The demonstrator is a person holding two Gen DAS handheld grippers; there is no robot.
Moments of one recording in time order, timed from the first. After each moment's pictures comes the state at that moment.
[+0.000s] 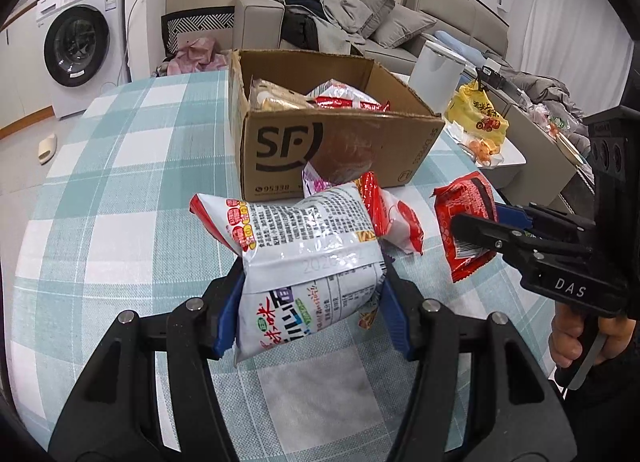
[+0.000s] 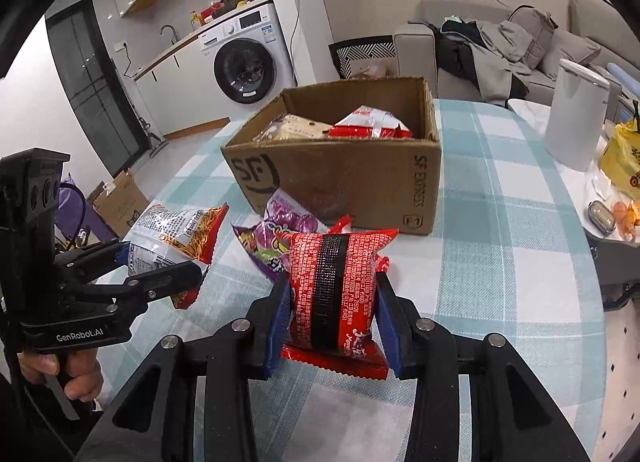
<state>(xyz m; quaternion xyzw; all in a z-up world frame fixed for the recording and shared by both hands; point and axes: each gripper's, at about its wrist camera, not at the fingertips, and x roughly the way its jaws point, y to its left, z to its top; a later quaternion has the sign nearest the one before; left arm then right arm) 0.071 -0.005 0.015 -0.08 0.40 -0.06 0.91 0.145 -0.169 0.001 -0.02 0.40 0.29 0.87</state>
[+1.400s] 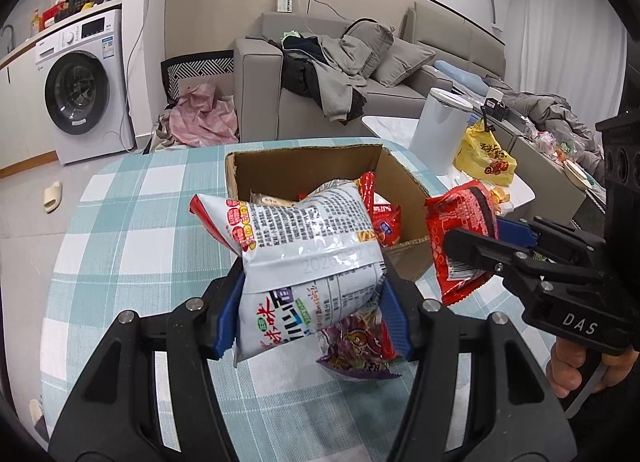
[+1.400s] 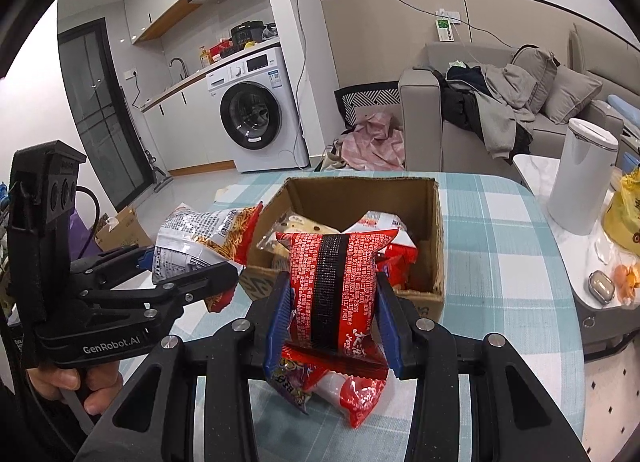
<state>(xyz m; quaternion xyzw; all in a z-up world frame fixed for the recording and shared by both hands) 0.155 -0.004 0.082 -0.06 0.34 -0.04 0.94 0.202 -0.141 0.063 0.00 0.32 0.30 0.90</state>
